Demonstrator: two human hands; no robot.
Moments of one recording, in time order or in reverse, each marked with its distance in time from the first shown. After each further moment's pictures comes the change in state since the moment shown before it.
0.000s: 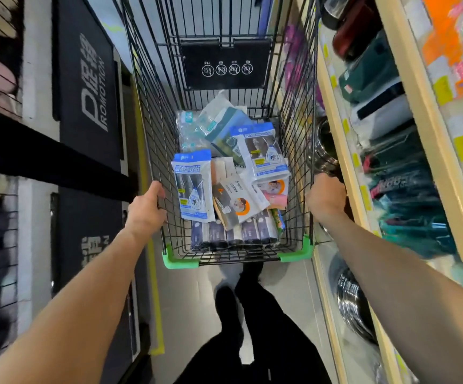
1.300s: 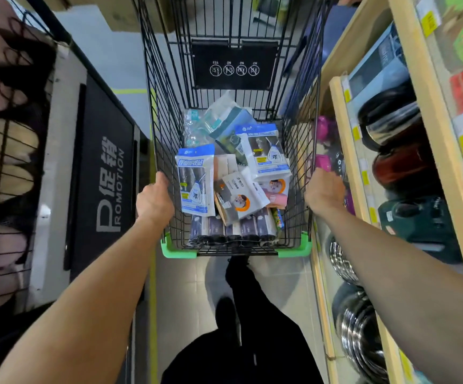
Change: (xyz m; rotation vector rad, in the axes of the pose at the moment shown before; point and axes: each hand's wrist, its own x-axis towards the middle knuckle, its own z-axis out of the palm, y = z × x) left_hand 0.391 0.142 -0.216 0.225 0.132 -0.113; right_hand 0.359 -0.301 -0.145 -0.118 0.030 -0.114
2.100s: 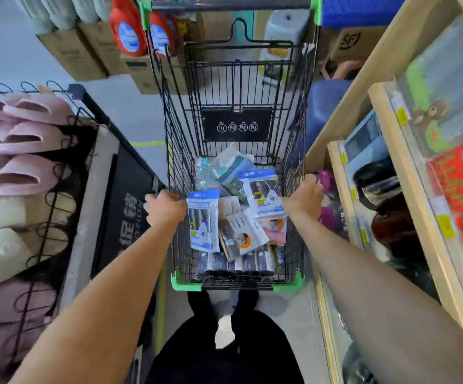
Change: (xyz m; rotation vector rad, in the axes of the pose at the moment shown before) left_hand 0.061 0.073 -0.121 -0.462 -0.009 -0.329; right_hand 0.062 -0.078 -0.107 0.524 0.031 0.137
